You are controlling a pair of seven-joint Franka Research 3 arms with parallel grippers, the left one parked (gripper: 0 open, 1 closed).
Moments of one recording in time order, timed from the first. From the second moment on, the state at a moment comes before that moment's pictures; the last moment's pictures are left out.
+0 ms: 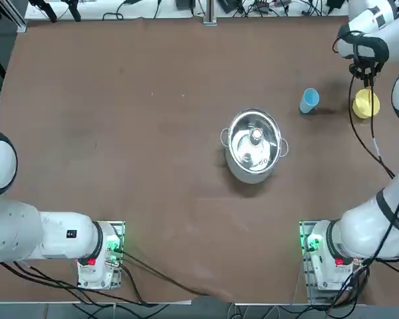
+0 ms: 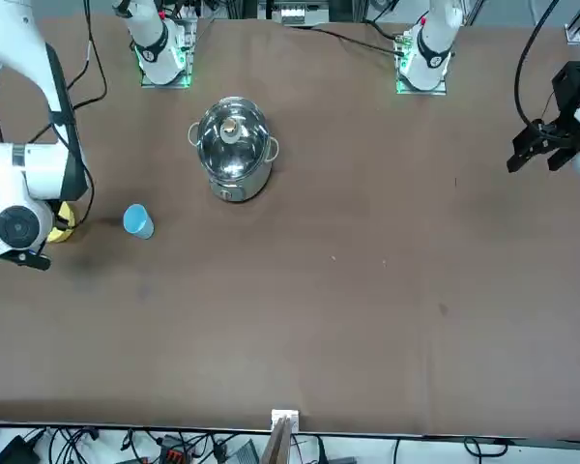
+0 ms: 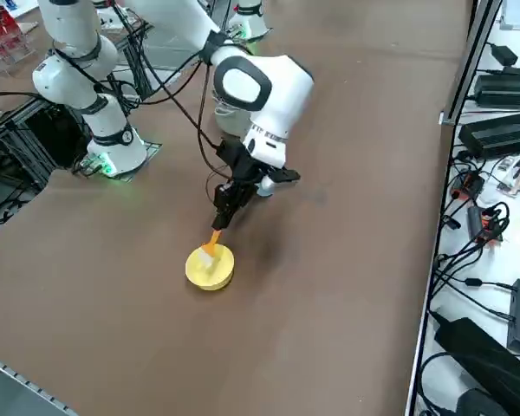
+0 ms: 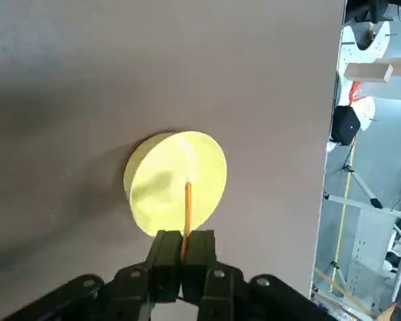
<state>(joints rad) -0.05 0.48 -0.10 -1.79 -0.63 1.88 0.45</state>
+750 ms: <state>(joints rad) -0.05 0.55 -0.11 -1.79 -0.71 1.91 0.59</state>
